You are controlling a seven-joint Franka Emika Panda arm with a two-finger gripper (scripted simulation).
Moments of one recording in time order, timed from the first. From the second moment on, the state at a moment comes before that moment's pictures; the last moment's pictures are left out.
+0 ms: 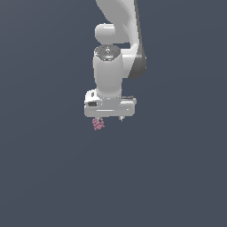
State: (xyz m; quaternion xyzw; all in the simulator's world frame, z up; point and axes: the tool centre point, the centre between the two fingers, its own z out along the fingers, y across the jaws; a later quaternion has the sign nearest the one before) arm 0.003 -0.015 0.186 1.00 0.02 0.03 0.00
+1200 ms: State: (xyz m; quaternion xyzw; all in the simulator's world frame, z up) arm -0.072 -0.087 0.097 0.98 0.18 0.00 0.00
